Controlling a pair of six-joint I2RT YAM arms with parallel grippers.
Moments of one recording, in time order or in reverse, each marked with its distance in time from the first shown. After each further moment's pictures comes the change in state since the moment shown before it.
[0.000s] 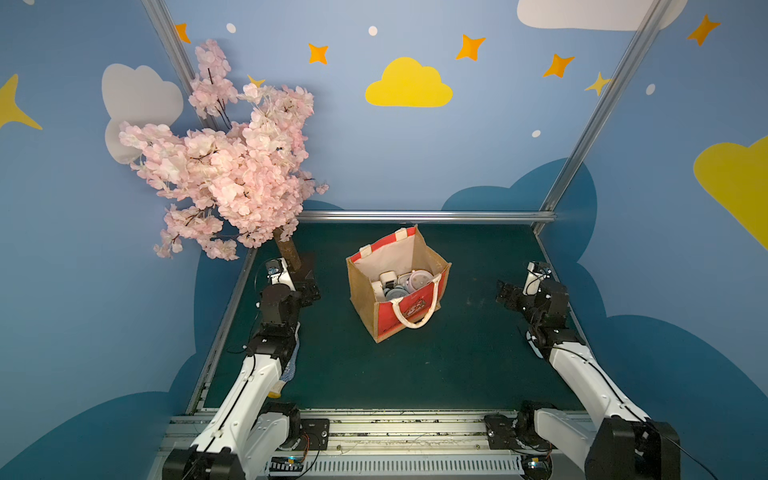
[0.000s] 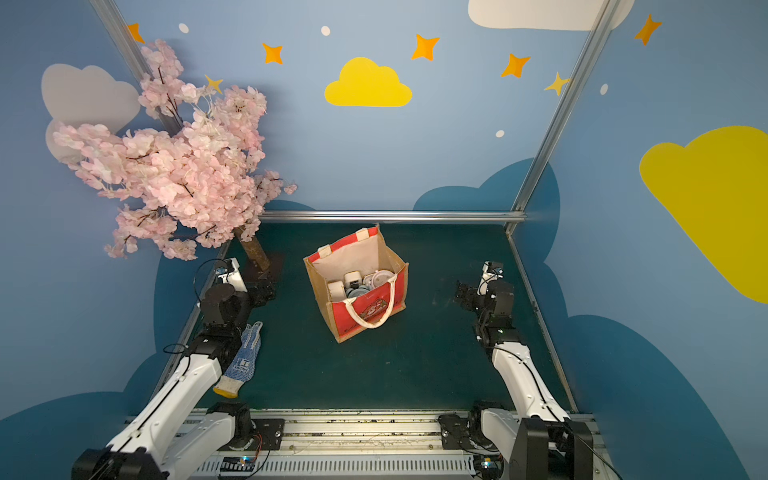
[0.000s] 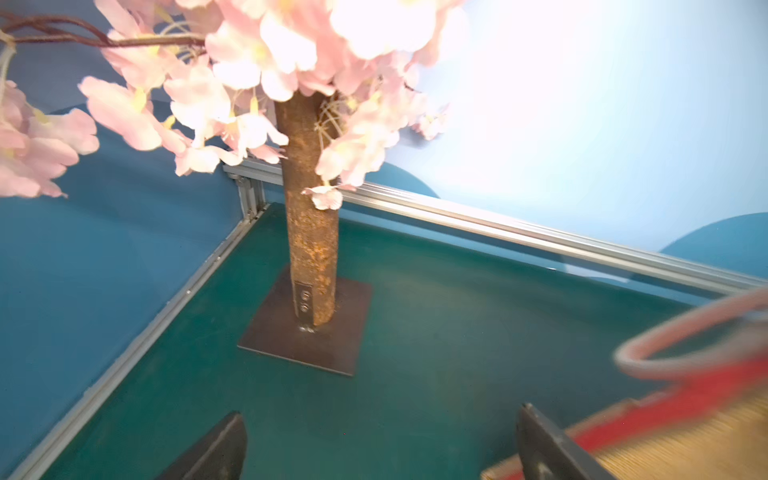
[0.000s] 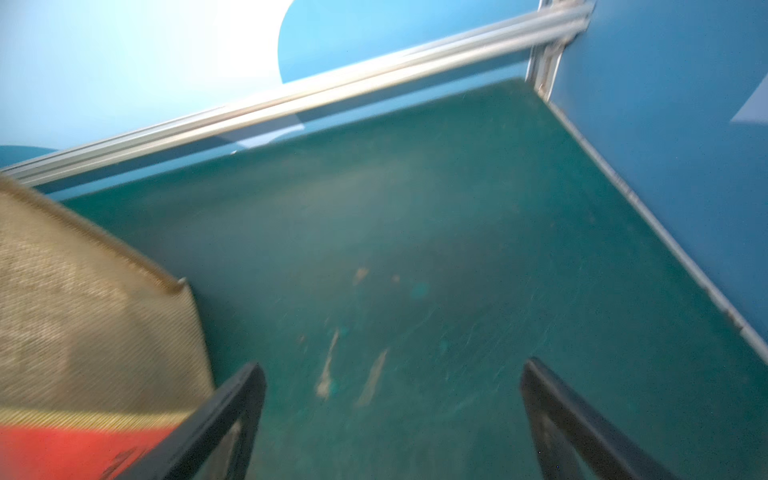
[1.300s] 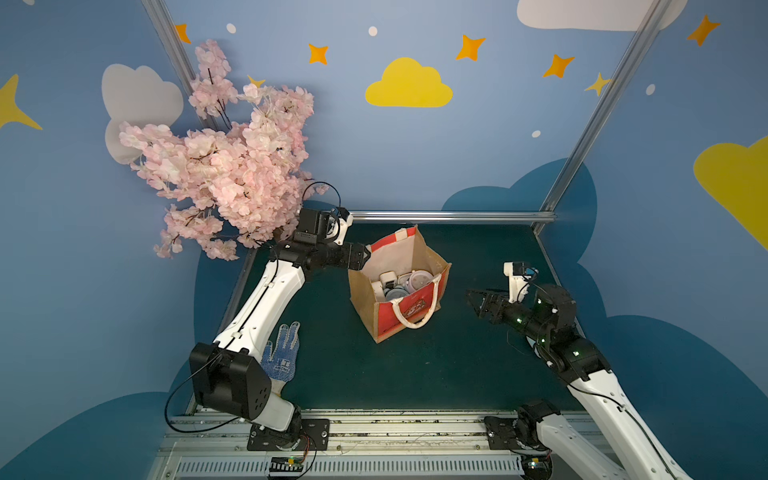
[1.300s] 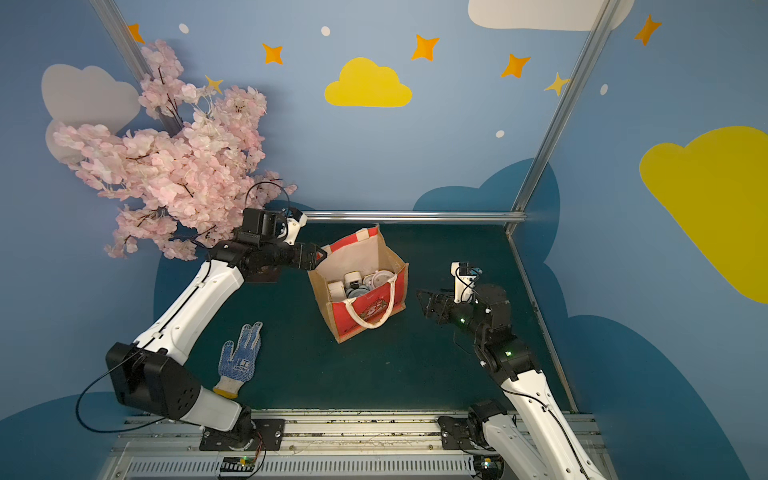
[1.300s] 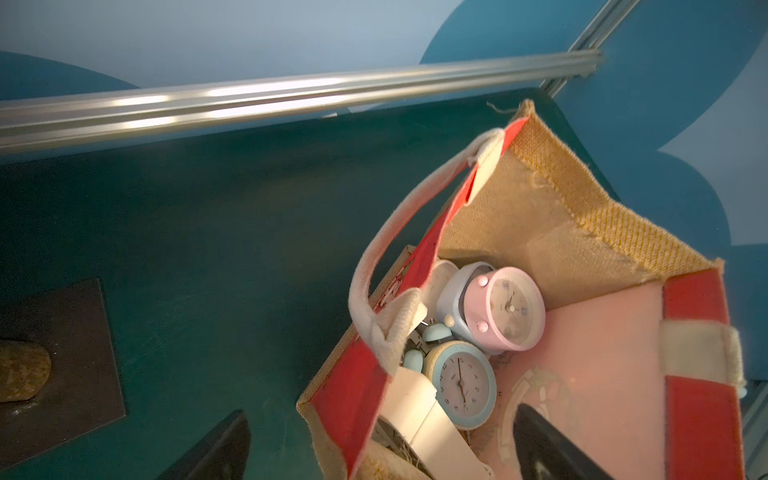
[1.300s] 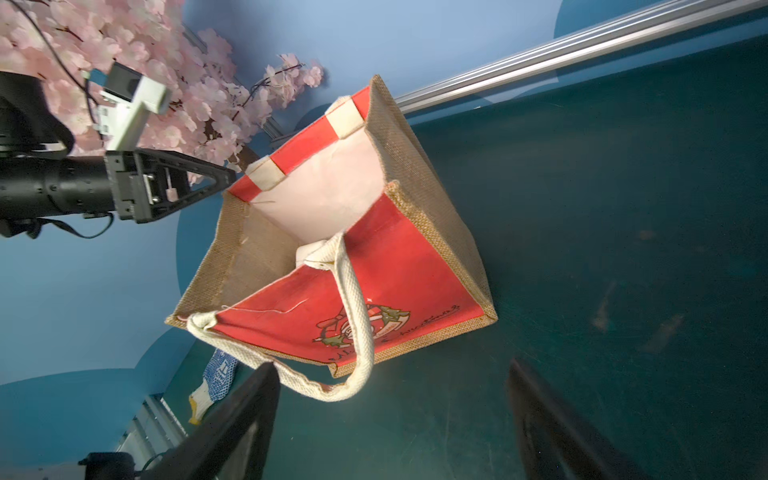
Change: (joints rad) left arm -0.140 0.663 0.959 -0.789 0.509 0.210; right arm 0.332 -0.262 0.193 -0.341 -0.276 0.218
